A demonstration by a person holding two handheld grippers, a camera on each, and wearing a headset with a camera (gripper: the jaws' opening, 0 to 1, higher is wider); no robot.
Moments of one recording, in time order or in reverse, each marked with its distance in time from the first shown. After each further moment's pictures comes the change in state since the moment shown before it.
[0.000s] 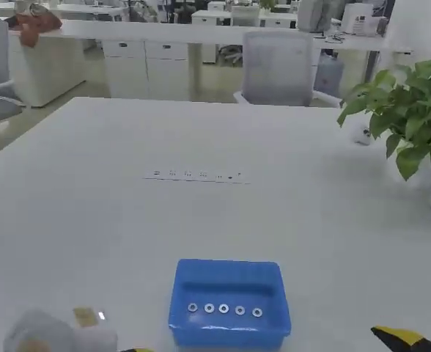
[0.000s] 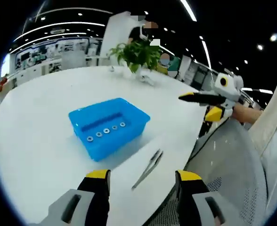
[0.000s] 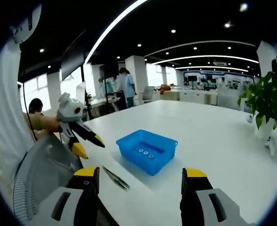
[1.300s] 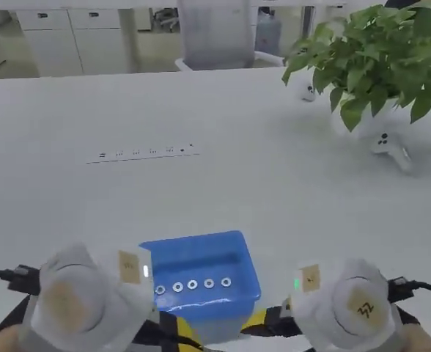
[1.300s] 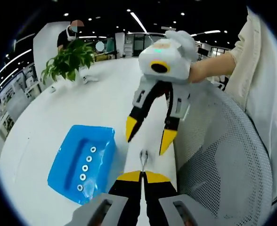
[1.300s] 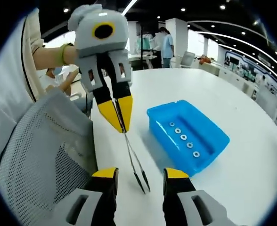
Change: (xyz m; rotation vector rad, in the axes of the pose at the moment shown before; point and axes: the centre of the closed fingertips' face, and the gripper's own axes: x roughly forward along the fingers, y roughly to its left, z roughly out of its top) left arm 0.042 -0.023 -0.007 0.640 0.389 -0.382; right arm 0.073 0.046 -0.039 -0.184 0.349 0.224
